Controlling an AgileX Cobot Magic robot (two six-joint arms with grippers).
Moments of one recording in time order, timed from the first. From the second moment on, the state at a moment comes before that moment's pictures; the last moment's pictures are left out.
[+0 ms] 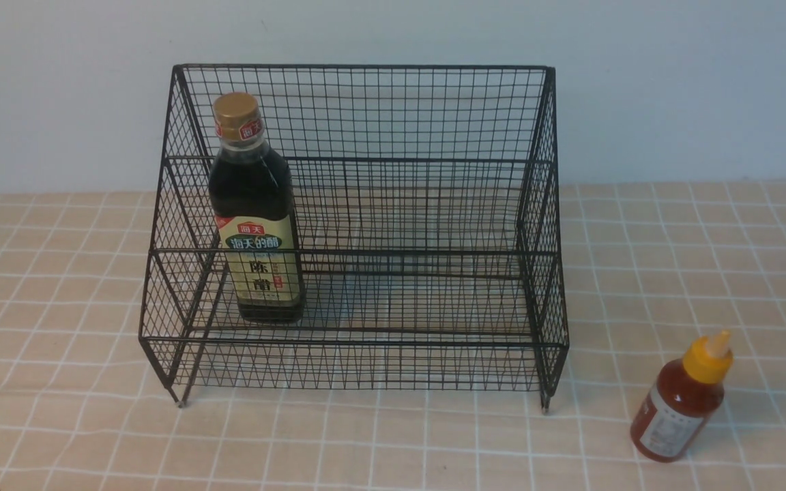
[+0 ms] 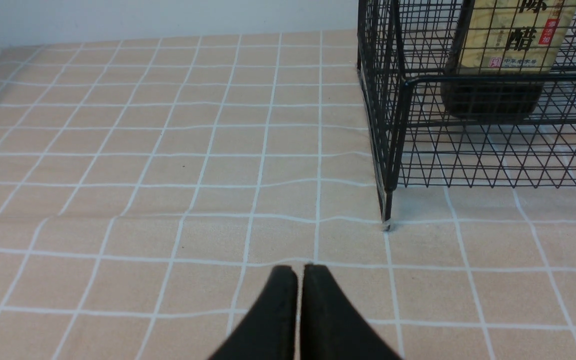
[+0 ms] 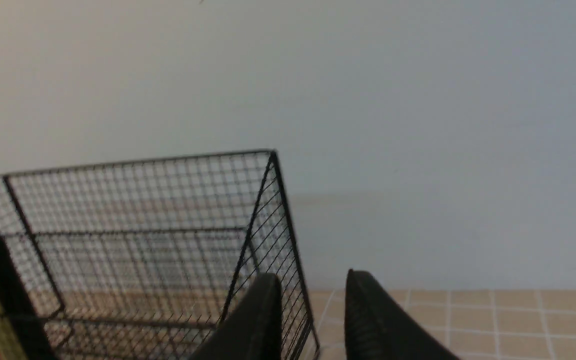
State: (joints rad) right arm 0.08 0.62 -0.20 -0.55 -0.32 0.69; left arm -0.01 -0.01 0.03 0.04 0.38 -0.02
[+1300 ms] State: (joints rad) right arm 0.08 0.92 -0.55 -1.02 -0.27 0.94; left arm -0.01 -0.01 0.03 0.04 0.38 -0.02
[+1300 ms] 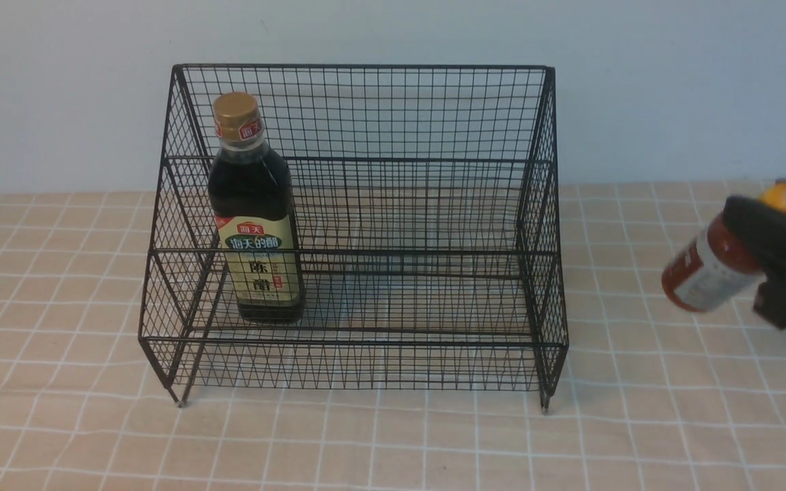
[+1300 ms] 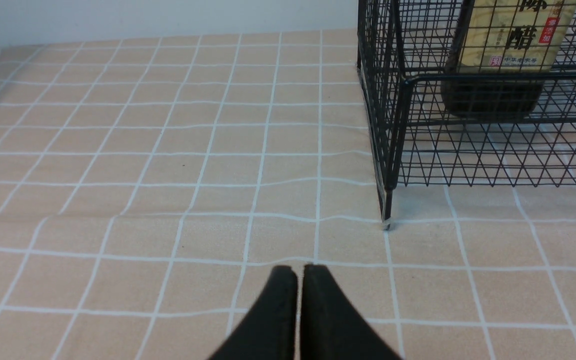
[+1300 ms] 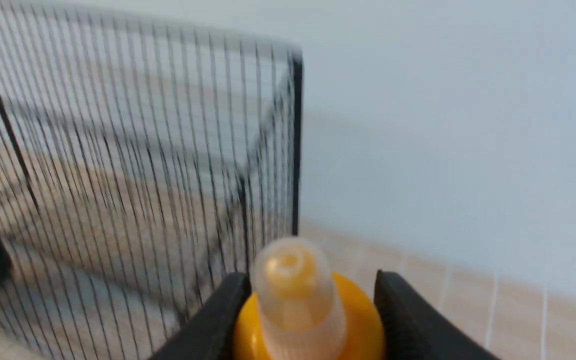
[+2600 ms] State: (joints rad) right arm 0.36 1.58 -1.00 -1.69 -0.44 1.47; left arm -0.01 -0.01 0.03 0.04 0.38 -0.02
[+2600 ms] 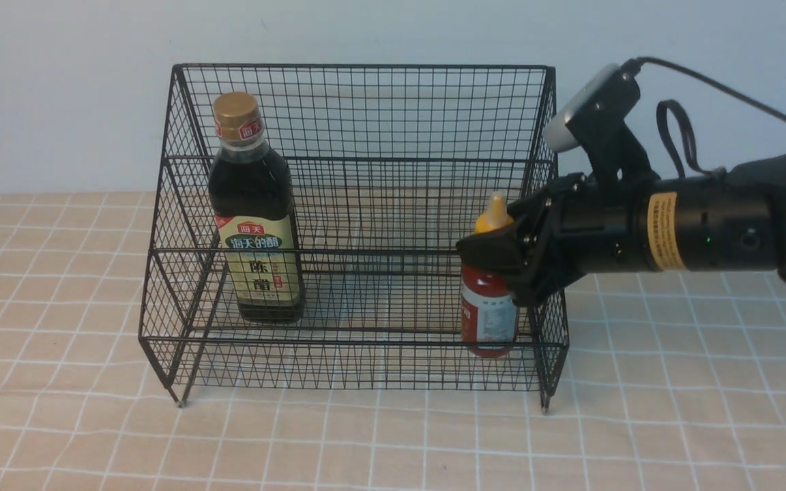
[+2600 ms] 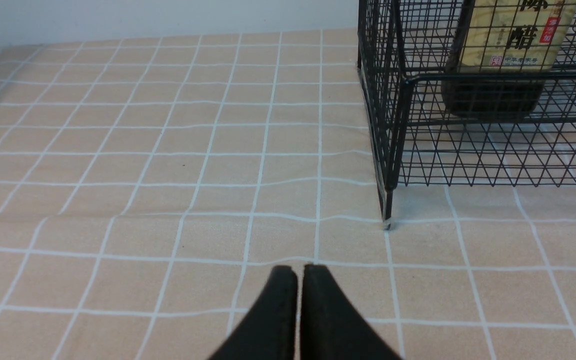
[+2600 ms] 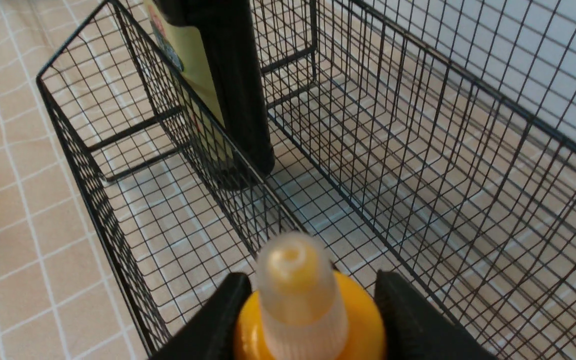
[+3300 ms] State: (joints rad) right arm 0.36 1.51 -1.01 -1.76 -0.42 1.66; left arm -0.01 -0.01 0.03 0.04 0.38 -0.02
